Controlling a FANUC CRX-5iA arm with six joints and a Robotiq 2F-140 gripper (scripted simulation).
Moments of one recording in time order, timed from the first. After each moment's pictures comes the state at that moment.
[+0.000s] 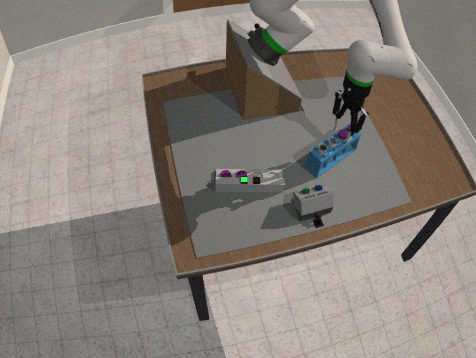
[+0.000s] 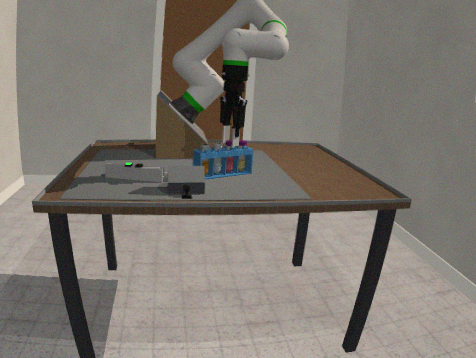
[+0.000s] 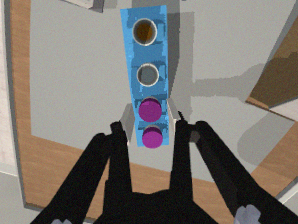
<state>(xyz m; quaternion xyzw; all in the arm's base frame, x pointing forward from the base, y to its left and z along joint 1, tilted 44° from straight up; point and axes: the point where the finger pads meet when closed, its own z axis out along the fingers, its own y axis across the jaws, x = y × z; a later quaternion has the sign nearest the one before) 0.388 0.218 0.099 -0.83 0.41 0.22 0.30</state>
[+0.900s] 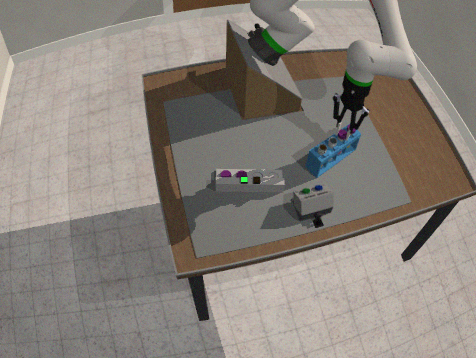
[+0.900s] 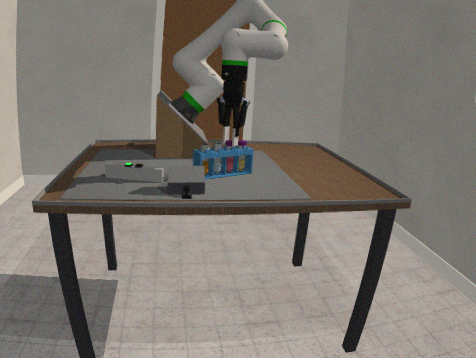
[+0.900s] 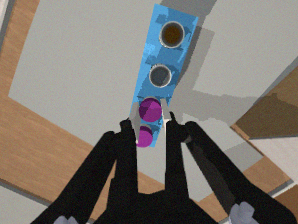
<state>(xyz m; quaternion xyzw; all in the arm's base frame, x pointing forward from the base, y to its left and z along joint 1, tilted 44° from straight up) 0.388 0.218 0.099 -0.89 0.27 0.17 0.33</state>
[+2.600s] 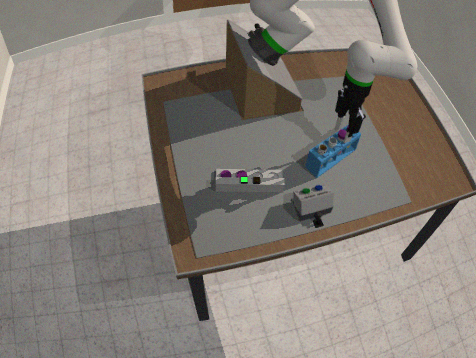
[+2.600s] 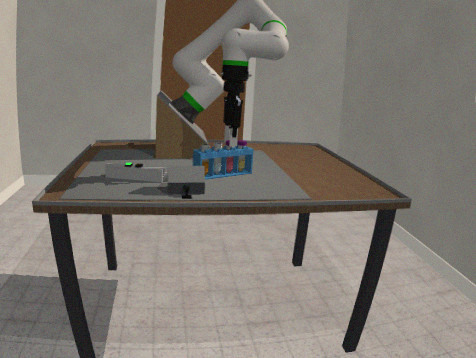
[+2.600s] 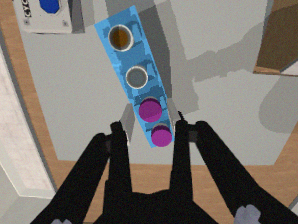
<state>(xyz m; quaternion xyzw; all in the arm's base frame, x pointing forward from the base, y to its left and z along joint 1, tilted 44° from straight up) 0.388 0.218 0.099 -0.76 0.53 0.26 0.26</state>
